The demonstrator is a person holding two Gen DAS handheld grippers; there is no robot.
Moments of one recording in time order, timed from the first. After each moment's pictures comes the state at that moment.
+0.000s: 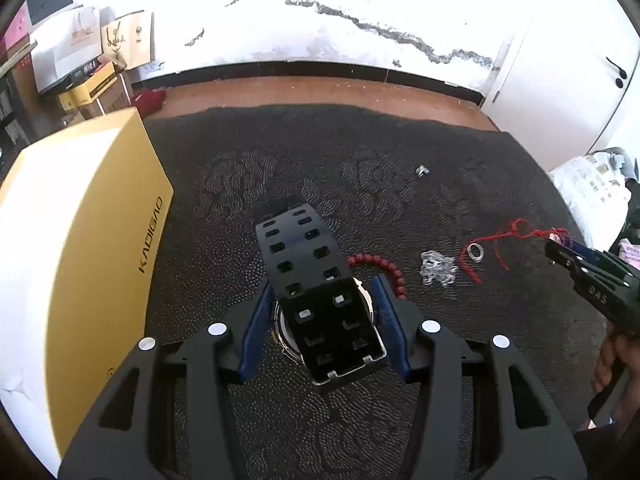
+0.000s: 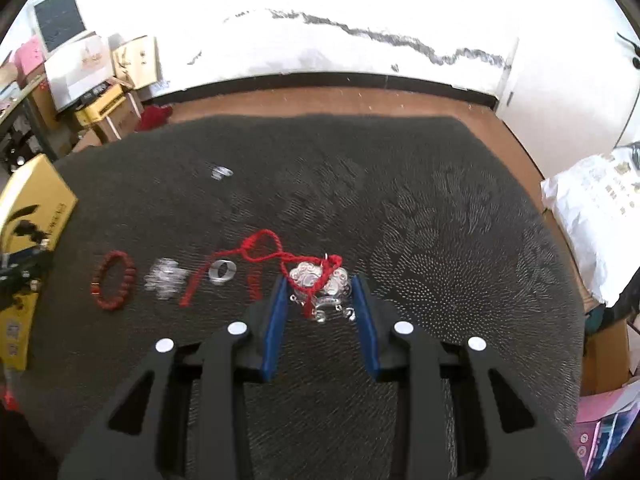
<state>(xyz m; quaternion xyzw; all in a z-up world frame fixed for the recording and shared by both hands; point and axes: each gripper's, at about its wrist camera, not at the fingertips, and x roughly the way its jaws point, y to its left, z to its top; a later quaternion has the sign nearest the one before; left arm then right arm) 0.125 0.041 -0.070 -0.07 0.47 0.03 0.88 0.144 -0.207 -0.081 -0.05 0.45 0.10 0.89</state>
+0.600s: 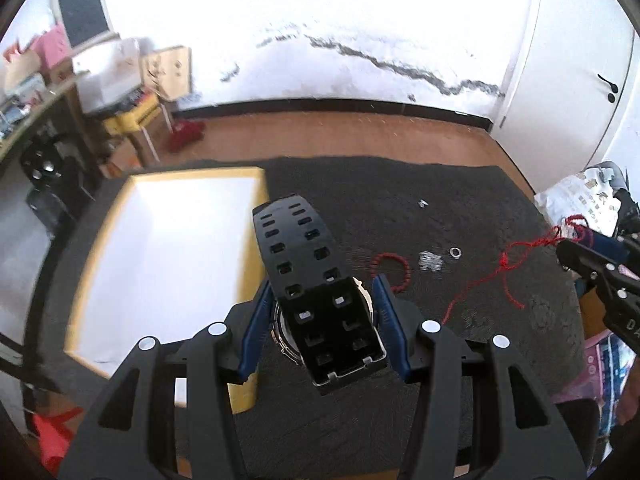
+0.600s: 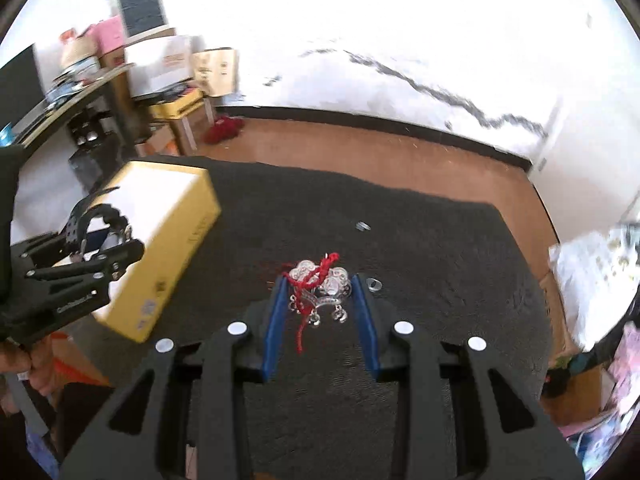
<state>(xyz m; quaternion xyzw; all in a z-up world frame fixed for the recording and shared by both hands) 0.001 0.088 0.071 -0.04 0.43 0.07 0.90 0.000 -0.082 0.095 -0.11 0.40 0.19 0.89</state>
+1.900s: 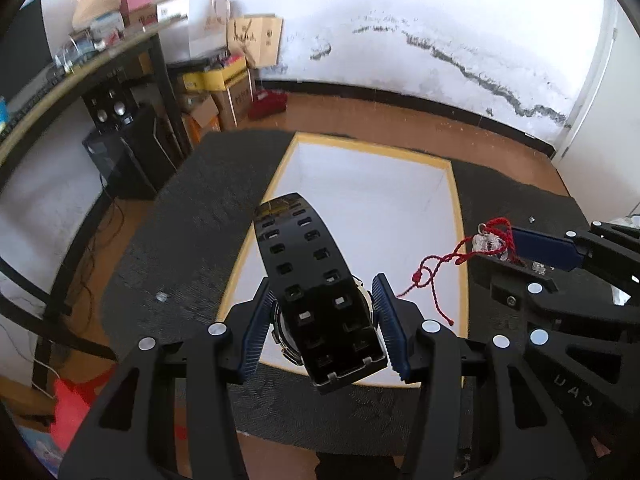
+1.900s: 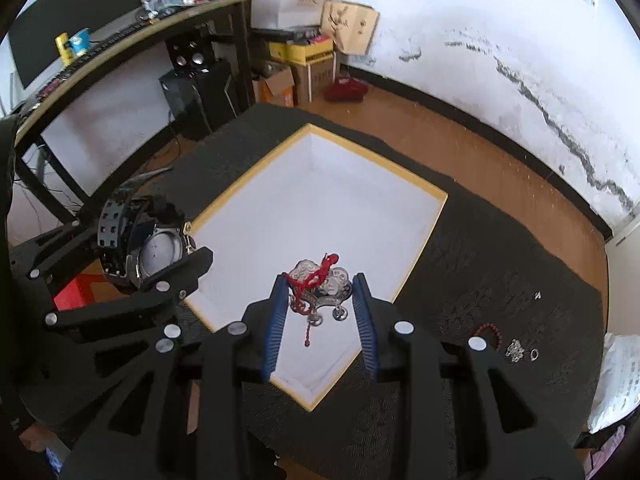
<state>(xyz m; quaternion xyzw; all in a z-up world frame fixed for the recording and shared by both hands) -0.044 0.285 0.049 -0.10 0.46 0.16 0.87 -0.006 0.215 0.060 -0.20 0.46 0.32 0.80</state>
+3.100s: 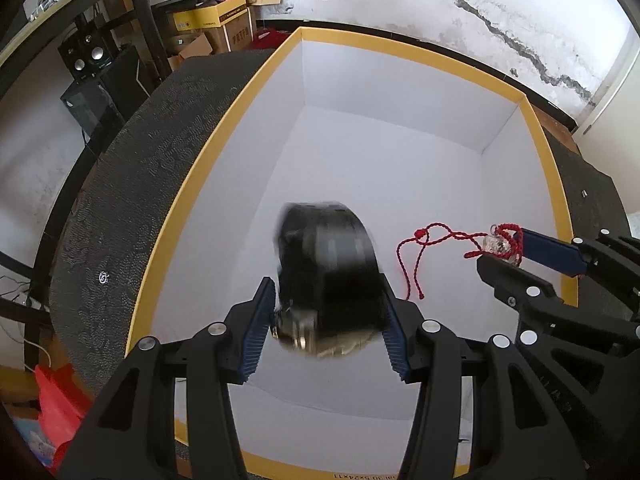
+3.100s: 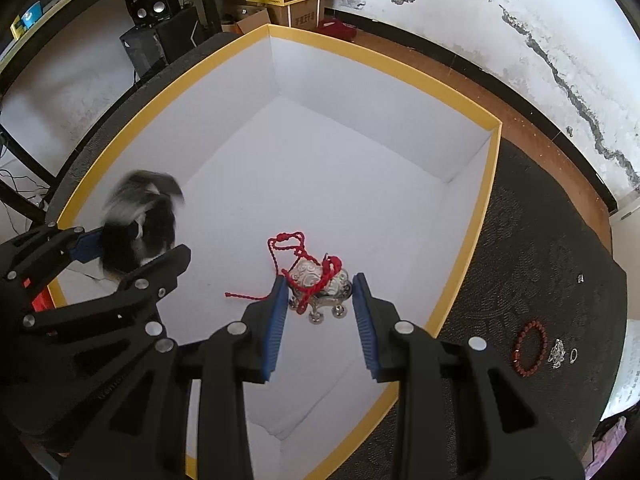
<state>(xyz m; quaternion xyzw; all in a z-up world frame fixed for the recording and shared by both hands) 0.017 0.325 -0.072 -0.12 0.53 0.17 0.82 0.055 0.246 -0.069 -0.22 0.52 0.29 0.77</state>
